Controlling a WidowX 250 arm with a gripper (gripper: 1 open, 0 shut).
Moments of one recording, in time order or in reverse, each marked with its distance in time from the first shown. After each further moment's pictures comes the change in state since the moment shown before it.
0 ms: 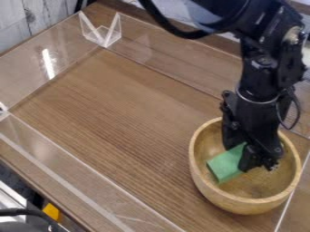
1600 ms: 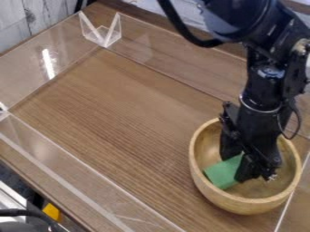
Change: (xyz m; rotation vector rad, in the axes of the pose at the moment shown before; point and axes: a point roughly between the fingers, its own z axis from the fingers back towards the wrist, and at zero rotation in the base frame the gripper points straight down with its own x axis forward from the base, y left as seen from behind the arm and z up) arm -0.006 -0.003 -0.014 -0.029 0.110 -0.010
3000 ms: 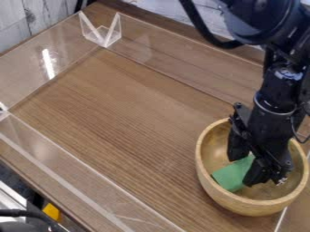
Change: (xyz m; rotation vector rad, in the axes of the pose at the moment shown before) arm 0.009 -0.011 0.000 0.003 0.039 -0.040
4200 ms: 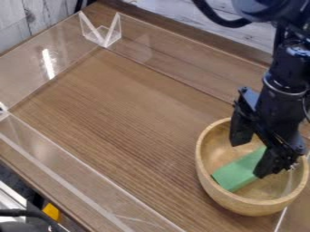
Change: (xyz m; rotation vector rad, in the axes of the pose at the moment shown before) arm 0.001 -0.010 0.025 0.004 0.009 0.003
